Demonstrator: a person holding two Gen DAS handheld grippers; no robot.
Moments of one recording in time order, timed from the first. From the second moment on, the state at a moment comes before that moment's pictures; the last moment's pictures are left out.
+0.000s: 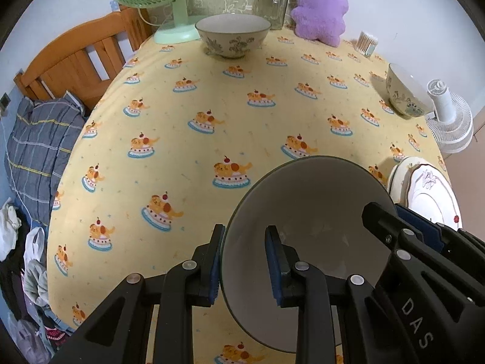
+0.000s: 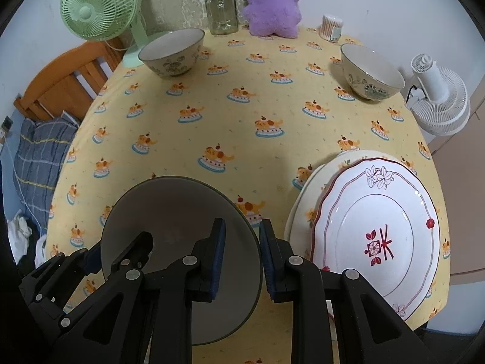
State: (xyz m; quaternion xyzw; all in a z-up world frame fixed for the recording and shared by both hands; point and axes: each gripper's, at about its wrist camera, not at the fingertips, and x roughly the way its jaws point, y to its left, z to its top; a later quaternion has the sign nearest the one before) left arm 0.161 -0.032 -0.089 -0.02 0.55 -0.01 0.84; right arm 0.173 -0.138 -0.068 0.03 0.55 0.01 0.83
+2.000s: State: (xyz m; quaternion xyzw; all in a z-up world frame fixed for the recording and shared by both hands) left arm 0.225 -0.006 0.024 -0.02 0.43 0.03 0.90; right arm 0.243 -0.109 0.043 0.02 0.43 0.07 0.90
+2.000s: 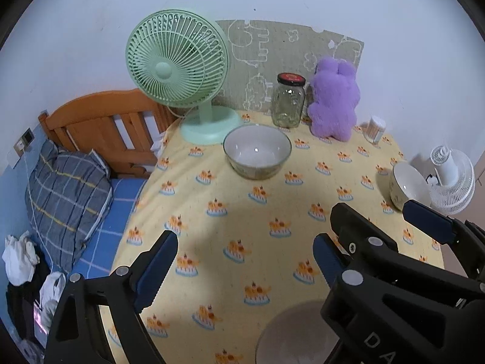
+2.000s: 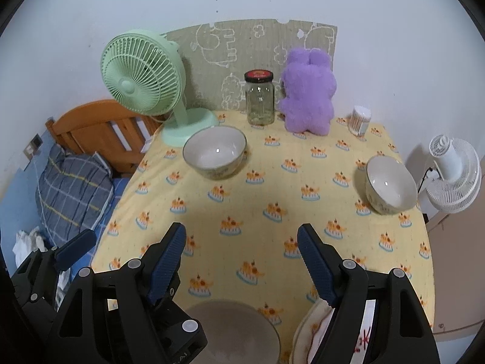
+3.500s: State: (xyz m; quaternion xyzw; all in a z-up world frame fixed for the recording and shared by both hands) left arm 0.440 0.035 -0.067 0.00 0.43 0.02 0.90; right arm 0.459 -0.067 -0.051 0.03 0.44 0.01 0.90
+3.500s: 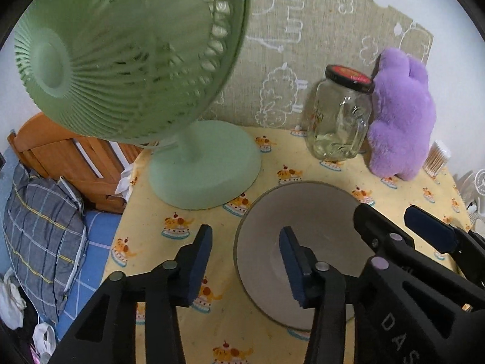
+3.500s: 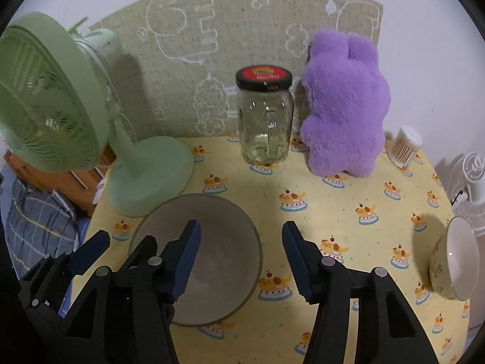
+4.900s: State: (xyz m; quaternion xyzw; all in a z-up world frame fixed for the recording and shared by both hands) left arm 0.411 0.028 -0.071 0.01 0.47 0.01 0.88; right arm 0.428 -0.075 -0.062 0.05 0.49 0.00 0.87
